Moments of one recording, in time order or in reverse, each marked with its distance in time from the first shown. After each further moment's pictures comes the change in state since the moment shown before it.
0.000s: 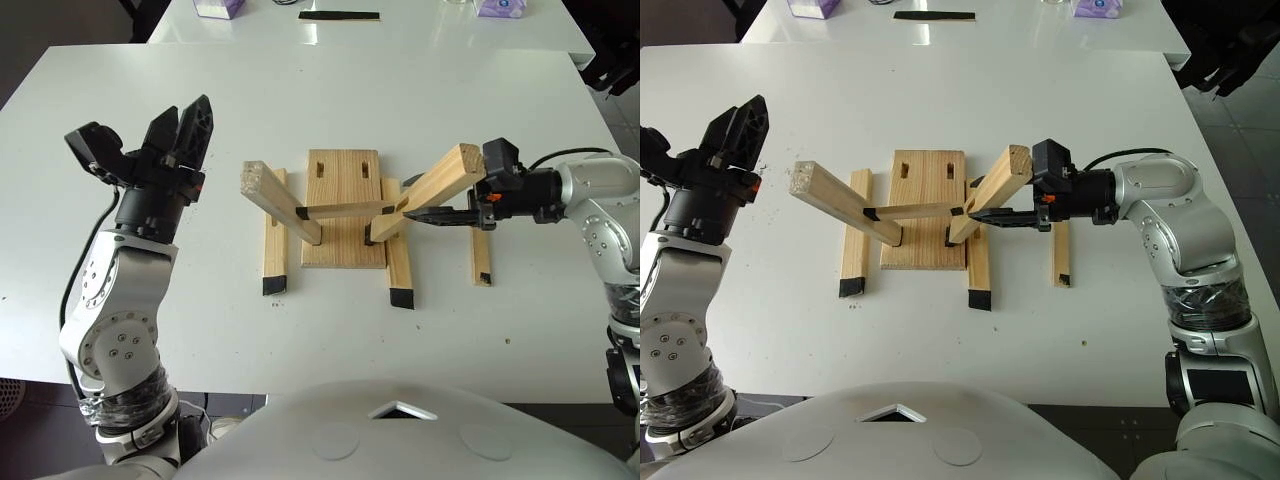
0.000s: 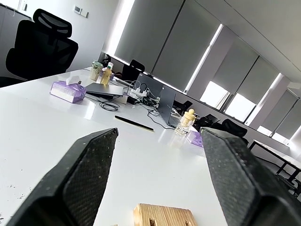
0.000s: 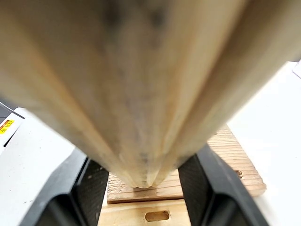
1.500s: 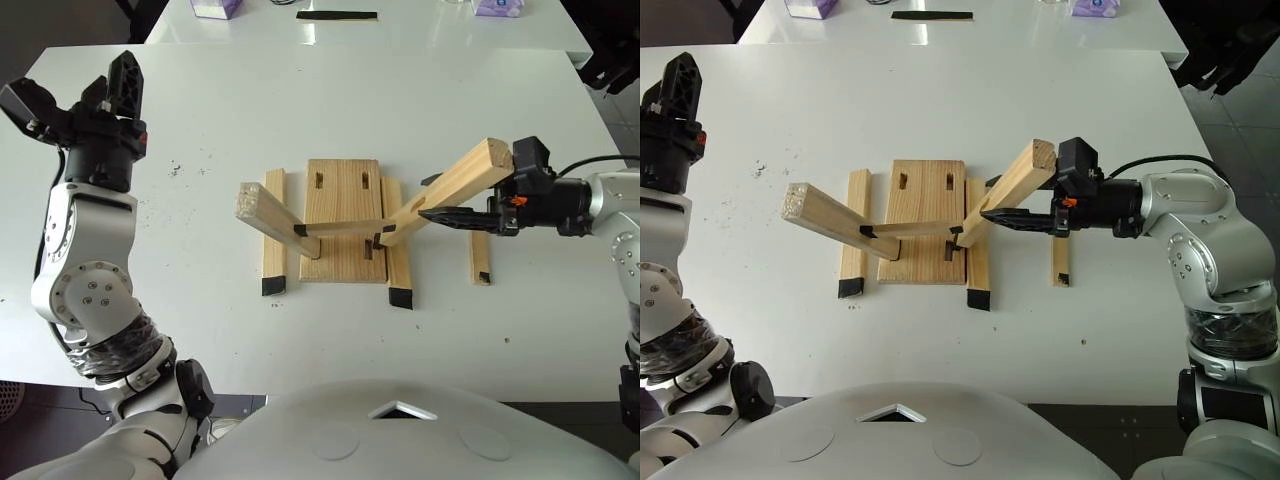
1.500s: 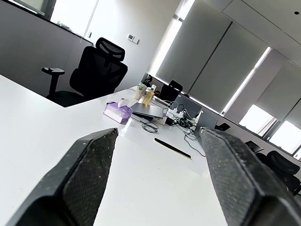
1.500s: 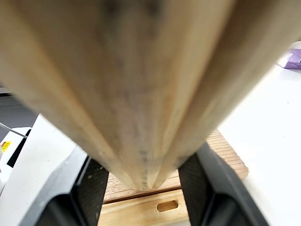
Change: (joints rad) left arm -0.259 0.005 0.166 0.203 0.075 0.081 0.132; right arm 0.119 -0.027 -0.156 -0.134 0.118 0.167 -0.054
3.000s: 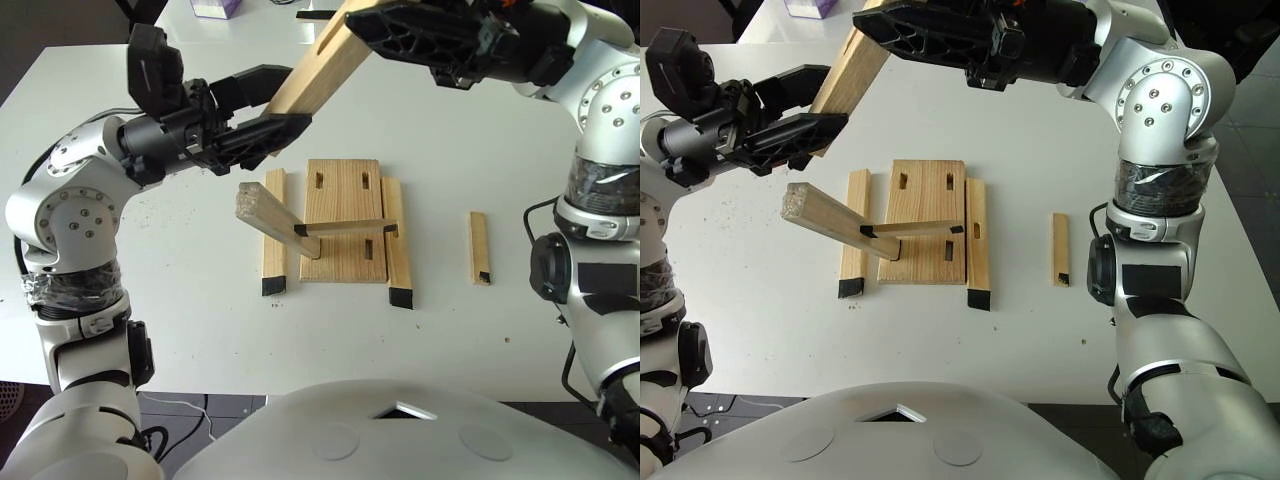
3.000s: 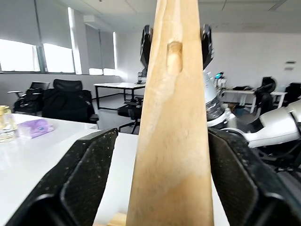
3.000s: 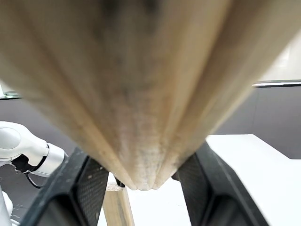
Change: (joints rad) left arm -0.232 0.333 -0.338 0.238 -0.013 0.051 -1.189; right arm -0.717 0.373 -0.012 0.363 0.261 0.311 -0.107
